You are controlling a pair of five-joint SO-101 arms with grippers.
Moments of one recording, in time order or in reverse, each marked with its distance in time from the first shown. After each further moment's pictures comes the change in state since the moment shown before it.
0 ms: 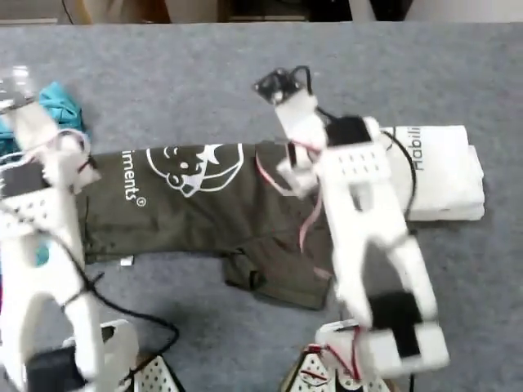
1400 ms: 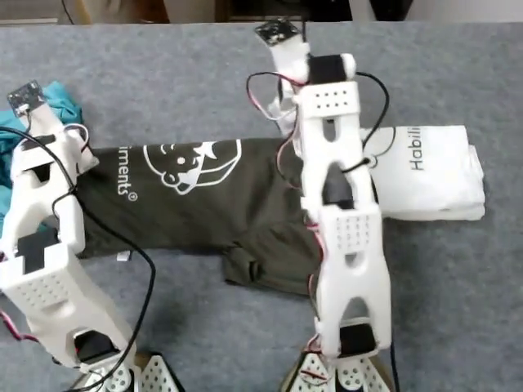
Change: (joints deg) left arm -6.6 43.1 -18.7 -16.4 4.7; right arm 0.3 47.3 -68.2 22.9 -4.5
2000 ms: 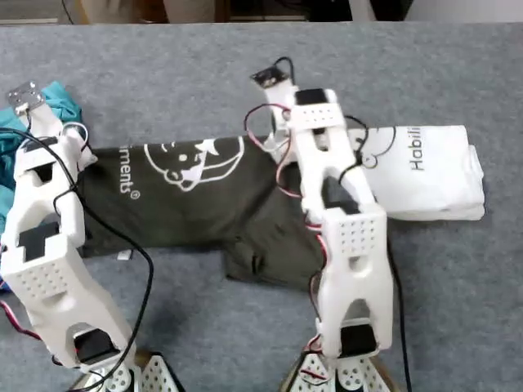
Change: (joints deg) left arm 0.2 7.4 -4.0 -6.3 -2.4; right arm 2.9 5.5 23.9 -23.9 0.0
